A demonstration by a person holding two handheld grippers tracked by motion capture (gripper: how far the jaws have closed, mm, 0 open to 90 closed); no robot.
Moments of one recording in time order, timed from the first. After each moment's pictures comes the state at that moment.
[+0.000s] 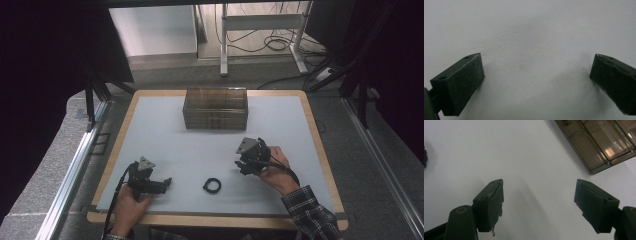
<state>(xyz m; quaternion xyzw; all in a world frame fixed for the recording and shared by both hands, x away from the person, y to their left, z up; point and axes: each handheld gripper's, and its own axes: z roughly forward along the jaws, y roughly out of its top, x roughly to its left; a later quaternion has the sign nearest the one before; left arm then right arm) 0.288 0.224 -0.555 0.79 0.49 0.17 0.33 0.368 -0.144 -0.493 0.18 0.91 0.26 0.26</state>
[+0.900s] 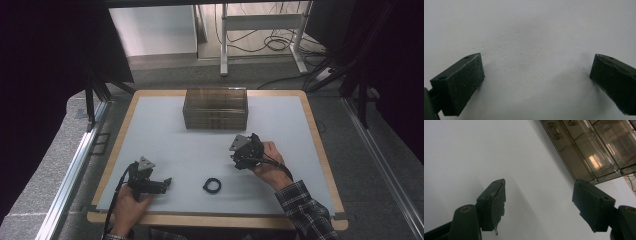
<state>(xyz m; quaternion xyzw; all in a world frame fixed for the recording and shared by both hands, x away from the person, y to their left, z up) 0.289 0.224 -0.555 0.79 0.49 0.17 0.33 0.376 -0.124 -0.490 0.16 0.91 0.24 0.30</state>
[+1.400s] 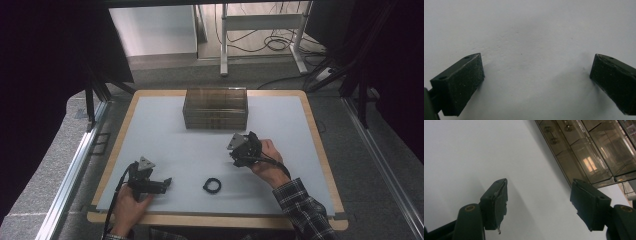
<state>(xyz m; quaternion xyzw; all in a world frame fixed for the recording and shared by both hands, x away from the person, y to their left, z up) 0.289 0.224 -0.555 0.79 0.49 0.17 0.33 0.380 -0.118 -0.489 0.14 0.91 0.24 0.32</state>
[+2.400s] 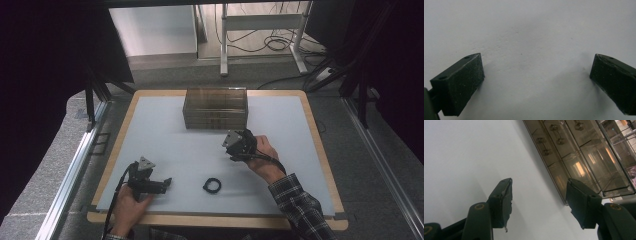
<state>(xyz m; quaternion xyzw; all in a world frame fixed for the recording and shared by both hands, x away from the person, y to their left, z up) 0.289 0.224 -0.555 0.79 0.49 0.17 0.33 0.388 -0.104 -0.486 0.13 0.90 0.24 0.35</state>
